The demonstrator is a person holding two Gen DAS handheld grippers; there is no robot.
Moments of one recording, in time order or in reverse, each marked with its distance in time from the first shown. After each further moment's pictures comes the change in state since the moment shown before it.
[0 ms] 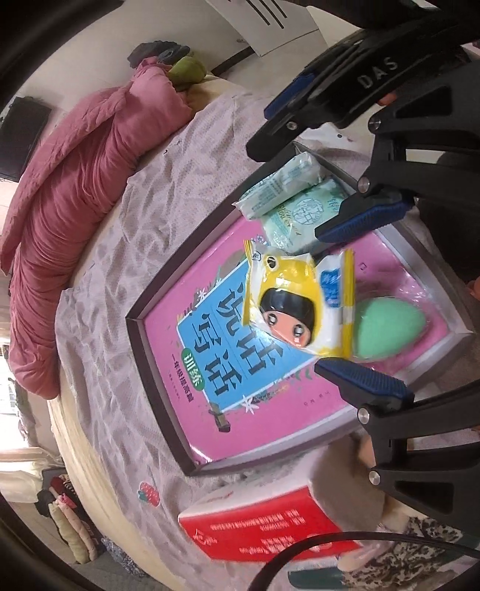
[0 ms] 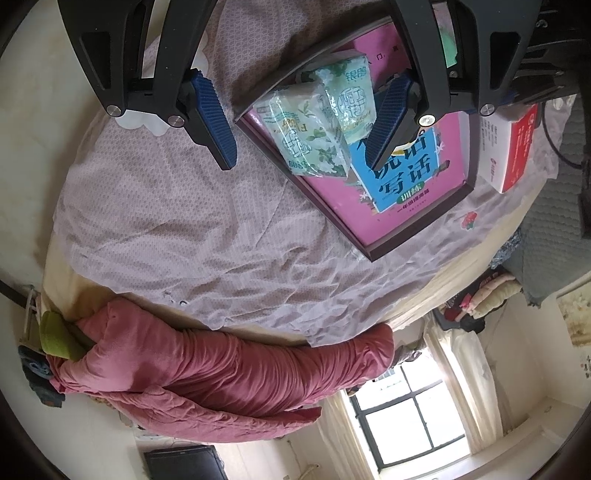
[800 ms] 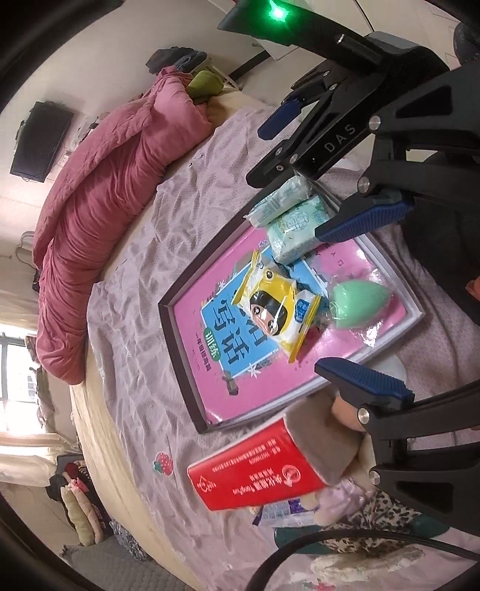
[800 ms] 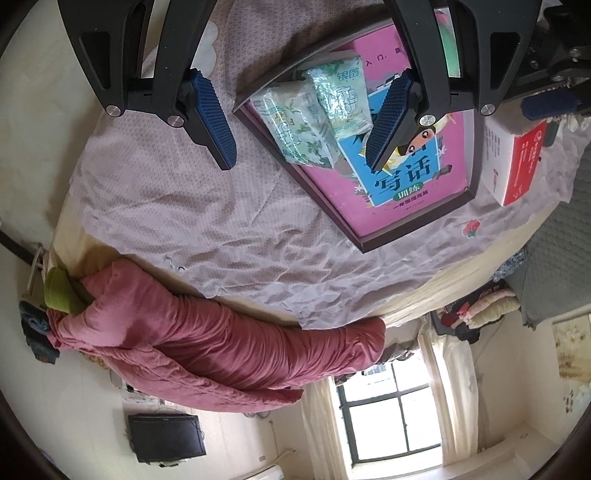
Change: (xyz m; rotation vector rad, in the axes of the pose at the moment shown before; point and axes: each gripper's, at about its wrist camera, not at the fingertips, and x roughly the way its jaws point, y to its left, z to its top) left arm -0.068 0.013 -0.025 -0.016 -0.106 0.004; right arm -0.018 0.027 -0.003 -0.129 -0.071 -0.061
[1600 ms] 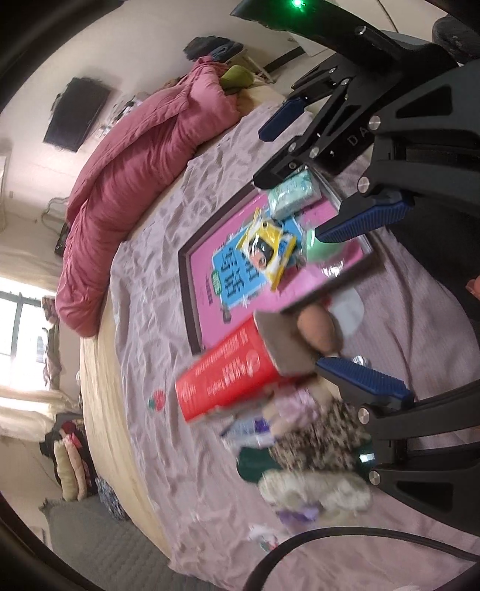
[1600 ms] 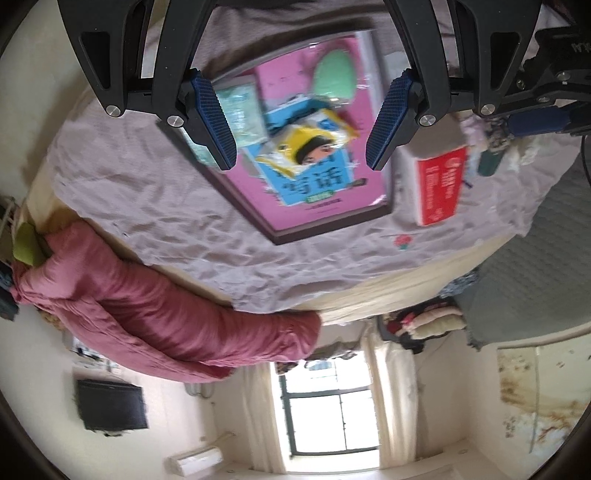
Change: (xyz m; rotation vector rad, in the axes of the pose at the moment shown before) left arm -0.073 0.063 -0.038 -0.112 -0.078 0.040; right arm -0.055 0.085 -0.010 -0.160 -0.046 0.163
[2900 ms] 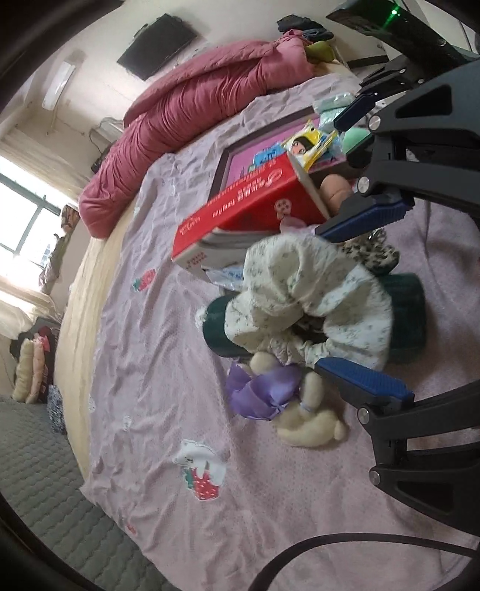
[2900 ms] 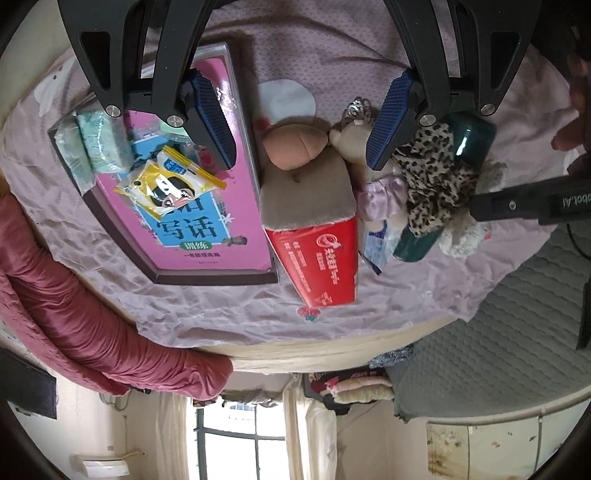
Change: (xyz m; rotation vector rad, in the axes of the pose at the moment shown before) left arm 0.000 0.173 -0.026 -0.346 -0.040 0.066; right arm 0.048 0.117 -0.041 -0.220 0.206 0.183
